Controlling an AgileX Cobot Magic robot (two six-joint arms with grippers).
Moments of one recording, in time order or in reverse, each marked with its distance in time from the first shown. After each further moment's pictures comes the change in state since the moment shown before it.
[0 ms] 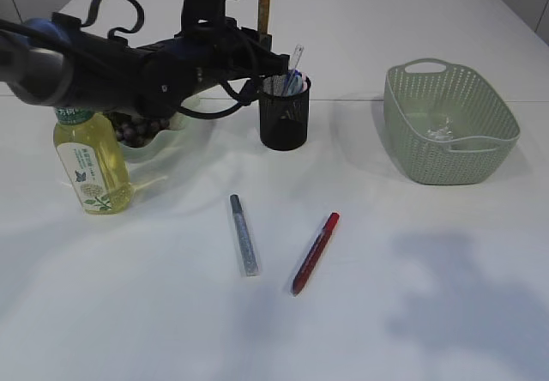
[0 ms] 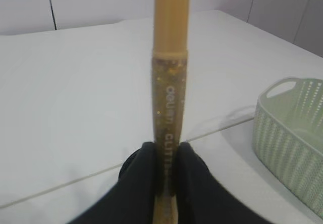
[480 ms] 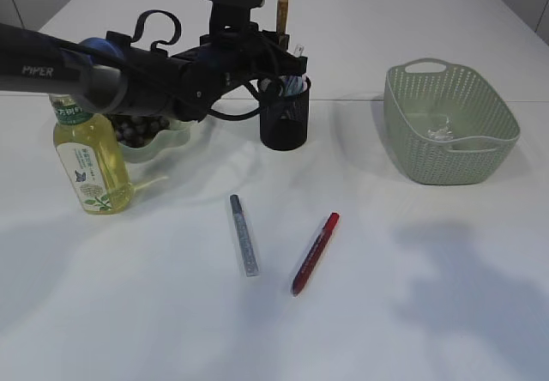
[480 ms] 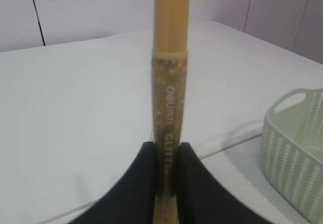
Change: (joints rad) left arm -0.005 0.169 -0.204 0.021 -0.016 0.000; right arm 0.000 0.000 0.000 -0.096 -0.057 0.000
